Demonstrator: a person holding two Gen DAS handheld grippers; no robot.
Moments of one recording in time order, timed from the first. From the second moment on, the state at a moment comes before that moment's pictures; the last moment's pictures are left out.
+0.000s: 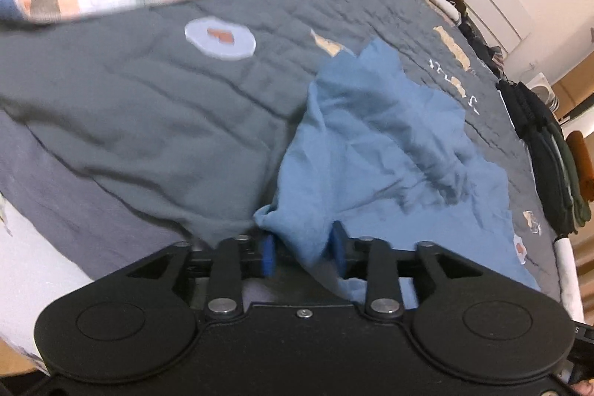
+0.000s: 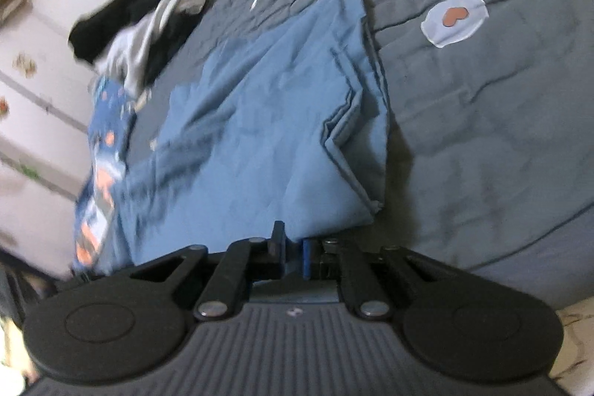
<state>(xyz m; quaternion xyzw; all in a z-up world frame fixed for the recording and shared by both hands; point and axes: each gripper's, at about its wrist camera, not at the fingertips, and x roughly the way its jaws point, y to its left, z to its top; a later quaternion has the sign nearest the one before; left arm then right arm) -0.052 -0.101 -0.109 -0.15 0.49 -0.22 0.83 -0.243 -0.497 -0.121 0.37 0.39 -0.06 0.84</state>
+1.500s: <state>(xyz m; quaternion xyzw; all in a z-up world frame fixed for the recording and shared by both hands) 0.121 -0.256 -0.074 0.02 0.39 -0.31 0.87 -0.088 -0.595 -0.087 0.28 0.33 -0.15 0.89</state>
